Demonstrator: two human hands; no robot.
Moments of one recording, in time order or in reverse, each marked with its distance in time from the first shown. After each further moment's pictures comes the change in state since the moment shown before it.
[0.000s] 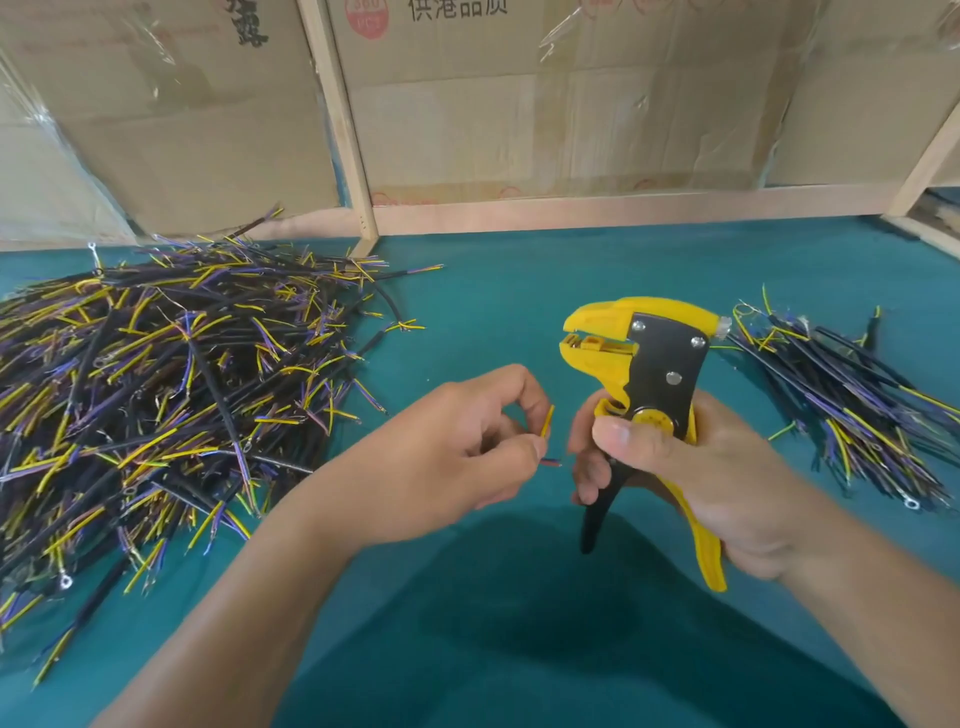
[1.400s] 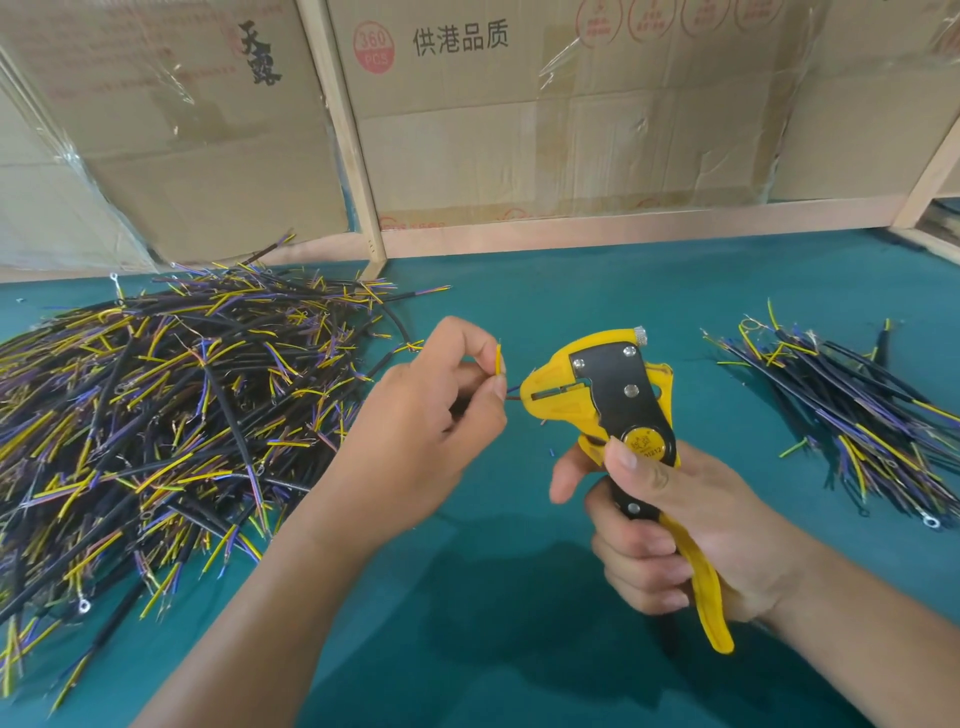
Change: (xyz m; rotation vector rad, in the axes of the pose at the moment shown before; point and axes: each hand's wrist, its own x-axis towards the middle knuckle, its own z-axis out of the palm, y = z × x) left_hand 0.008 -0.013 -0.011 0.289 0.488 0.239; right_hand -0.004 0.008 0.007 0.525 -0.328 0.220
